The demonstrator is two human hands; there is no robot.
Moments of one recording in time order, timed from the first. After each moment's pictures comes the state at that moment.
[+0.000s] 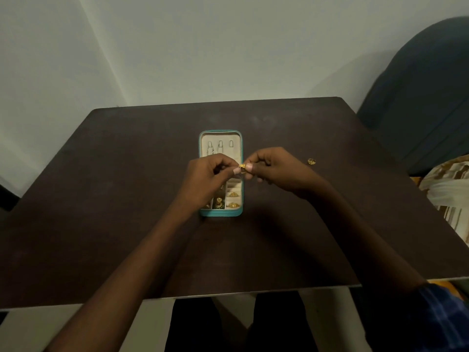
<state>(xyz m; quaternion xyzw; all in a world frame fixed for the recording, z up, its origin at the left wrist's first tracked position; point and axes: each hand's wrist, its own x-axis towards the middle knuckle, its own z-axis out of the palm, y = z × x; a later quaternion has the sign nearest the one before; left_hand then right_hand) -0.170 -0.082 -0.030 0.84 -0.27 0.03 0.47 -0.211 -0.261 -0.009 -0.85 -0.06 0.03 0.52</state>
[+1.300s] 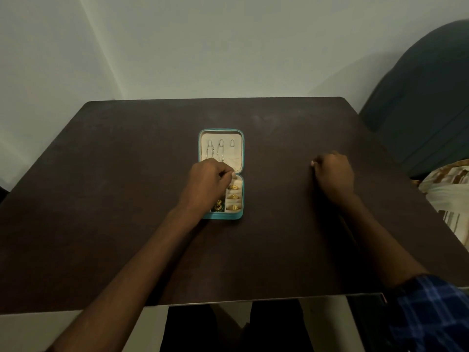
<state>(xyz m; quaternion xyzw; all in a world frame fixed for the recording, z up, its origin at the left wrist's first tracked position) -0.158 -0.089 -0.047 0.92 -0.24 0.08 0.30 -0.194 -0.366 -0.079 -0.96 0.23 -0.15 0.11</state>
